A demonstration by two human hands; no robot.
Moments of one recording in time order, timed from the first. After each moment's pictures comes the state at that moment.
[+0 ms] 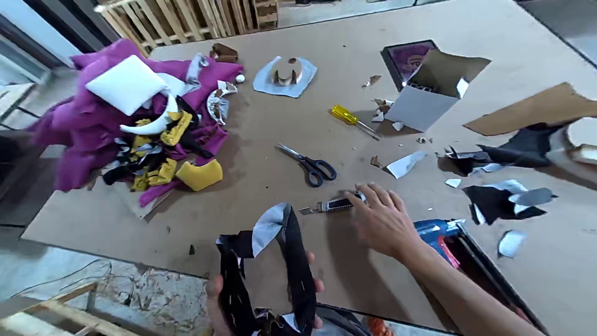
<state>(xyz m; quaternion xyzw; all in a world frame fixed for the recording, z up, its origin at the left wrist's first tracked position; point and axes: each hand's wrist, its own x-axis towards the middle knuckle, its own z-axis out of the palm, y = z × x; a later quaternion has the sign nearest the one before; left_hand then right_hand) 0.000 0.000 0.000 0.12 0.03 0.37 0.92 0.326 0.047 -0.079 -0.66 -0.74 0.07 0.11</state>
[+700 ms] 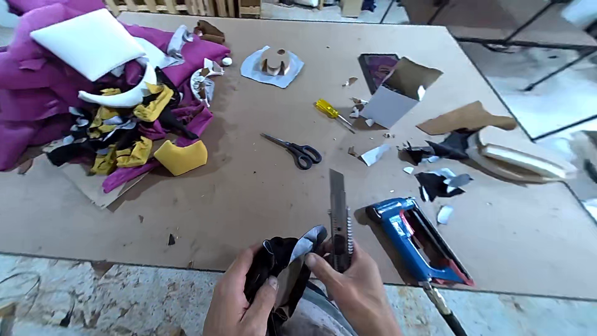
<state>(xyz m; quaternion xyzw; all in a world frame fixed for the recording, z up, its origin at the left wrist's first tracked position) -0.035 -0.030 0.036 0.64 0.47 0.33 0.51 0.166 -0.068 0.017 -0.69 -0.35 0.40 0.48</state>
